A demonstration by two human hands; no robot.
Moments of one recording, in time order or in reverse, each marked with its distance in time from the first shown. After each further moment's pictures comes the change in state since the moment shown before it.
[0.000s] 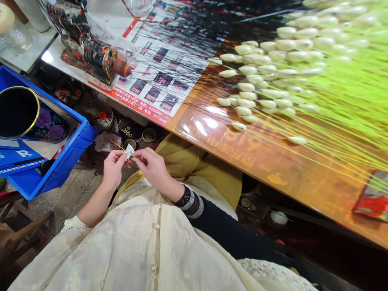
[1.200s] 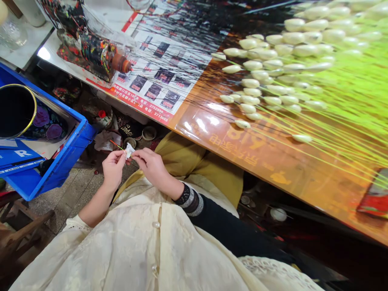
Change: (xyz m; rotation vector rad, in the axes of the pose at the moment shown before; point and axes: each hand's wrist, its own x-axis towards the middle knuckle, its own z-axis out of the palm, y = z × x) left_hand 0.000 -0.010 -0.002 0.108 0.091 0.111; right_hand 0.001 0.008 0.006 0.009 -0.053 -0.041
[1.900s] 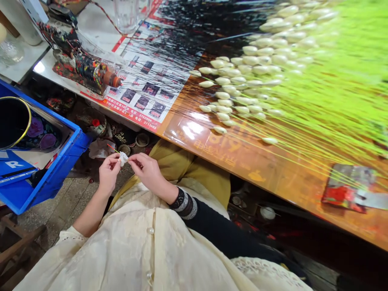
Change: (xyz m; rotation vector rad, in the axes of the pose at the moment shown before) left_hand 0.013 -0.013 -0.009 0.088 -0.071 0.138; right_hand 0.003 -0.007 -0.007 -0.031 0.073 0.019
